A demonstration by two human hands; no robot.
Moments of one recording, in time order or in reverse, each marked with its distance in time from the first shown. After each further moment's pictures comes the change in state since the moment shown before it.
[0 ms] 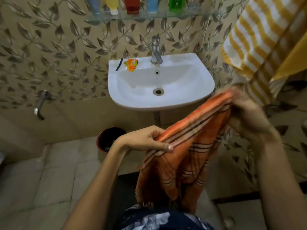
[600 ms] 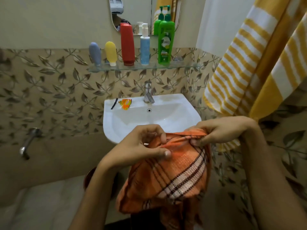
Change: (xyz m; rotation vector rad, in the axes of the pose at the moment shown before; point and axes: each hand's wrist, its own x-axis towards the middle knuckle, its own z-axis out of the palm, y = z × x) left_hand -0.024 0.085 -0.020 0.075 0.423 0.346; right_hand 0.055 -0.083 0.034 -1.135 -0.835 0.336
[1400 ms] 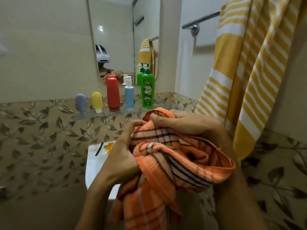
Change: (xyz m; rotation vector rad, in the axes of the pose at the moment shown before) left_hand 0.055 0.058 -0.027 0.179 0.329 0.375; right_hand 0.003 -0.080 -0.077 0.154 0.573 0.002
